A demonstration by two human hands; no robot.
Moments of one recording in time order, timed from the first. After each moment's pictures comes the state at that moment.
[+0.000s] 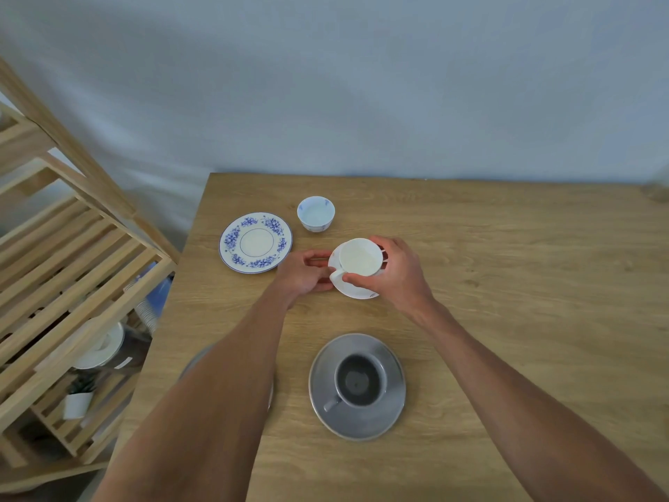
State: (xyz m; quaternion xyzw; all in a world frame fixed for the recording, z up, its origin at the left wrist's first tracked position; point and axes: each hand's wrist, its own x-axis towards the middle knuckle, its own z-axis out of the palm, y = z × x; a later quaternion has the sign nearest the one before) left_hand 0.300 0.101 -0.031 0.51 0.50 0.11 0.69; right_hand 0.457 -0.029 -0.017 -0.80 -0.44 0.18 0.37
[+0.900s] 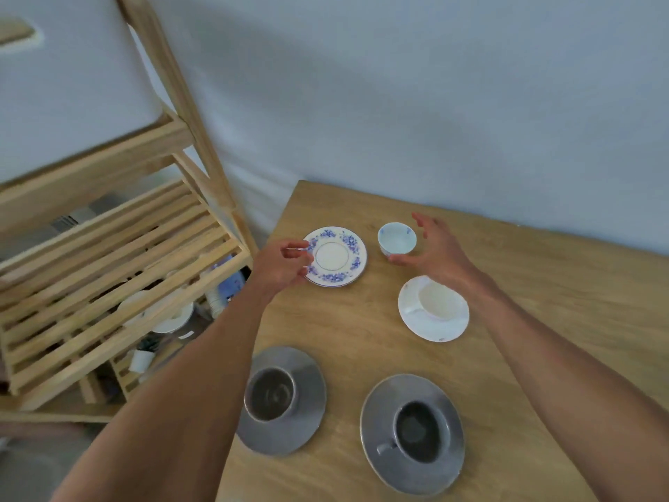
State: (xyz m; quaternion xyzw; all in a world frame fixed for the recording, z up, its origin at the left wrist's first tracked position) left_hand 0.173 0.180 -0.010 0.52 0.60 0.27 0.55; right_hand 0.463 0.097 0.015 -0.77 -0.53 0.26 0.25
